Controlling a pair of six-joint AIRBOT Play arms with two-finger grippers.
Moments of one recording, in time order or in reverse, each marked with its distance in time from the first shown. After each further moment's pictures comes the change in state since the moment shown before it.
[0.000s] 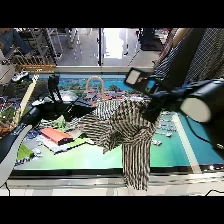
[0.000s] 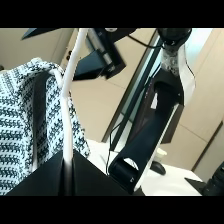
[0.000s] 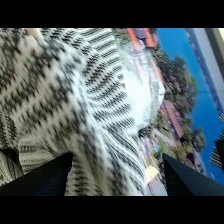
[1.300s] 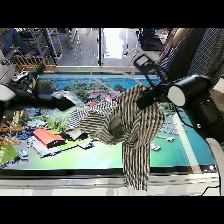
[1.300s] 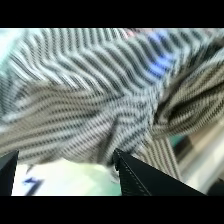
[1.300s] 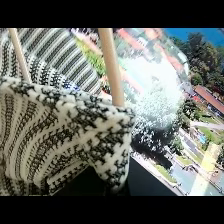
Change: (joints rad) left arm 0.071 0.332 0.029 0.970 0.497 -1.003; right arm -0.130 -0.099 0.033 0.006 -0.101 0.441
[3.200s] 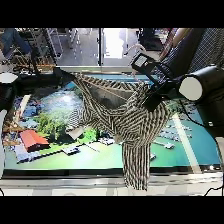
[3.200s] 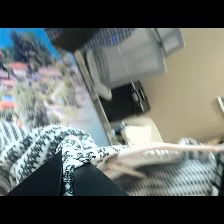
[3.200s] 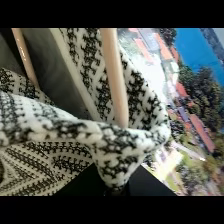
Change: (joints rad) left arm 0.108 -0.332 0.408 -0.435 0.014 -0.125; right arm -0.010 -0.013 0.096 0.021 0.139 -0.364
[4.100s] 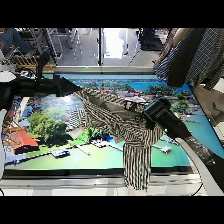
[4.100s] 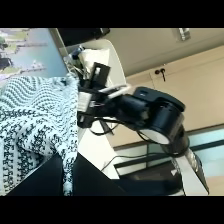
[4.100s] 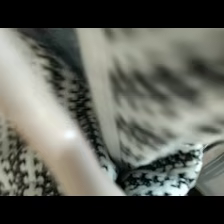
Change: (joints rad) left arm -0.012 0.003 0.011 -0.071 -0.312 -0.021; right arm 0.012 -0.097 -0.447 -0.364 -0.063 -0.003
